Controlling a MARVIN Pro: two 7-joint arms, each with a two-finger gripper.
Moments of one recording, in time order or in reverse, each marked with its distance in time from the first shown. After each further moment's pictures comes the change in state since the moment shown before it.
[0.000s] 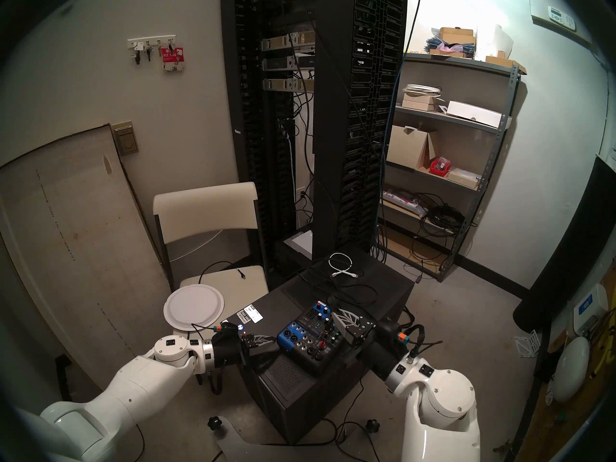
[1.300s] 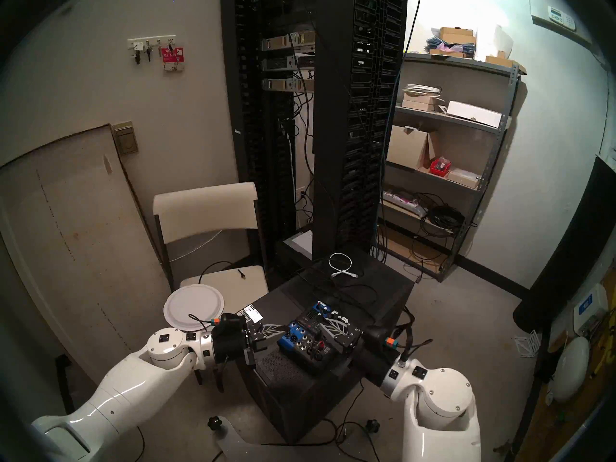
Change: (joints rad) left arm 0.155 0.078 -0.031 -0.426 -0.036 0.023 0.017; right arm -0.019 0.034 -0.044 -0.028 -0.069 -0.001 0.070
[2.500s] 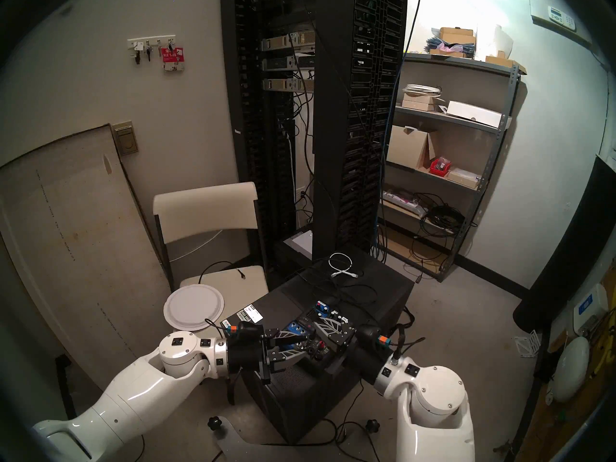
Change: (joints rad) left arm 0.012 -0.006 0.065 -0.085 0.008 0.075 -0.014; right arm 0.020 -0.010 -0.026 0.023 -0.014 -0.002 -0.014
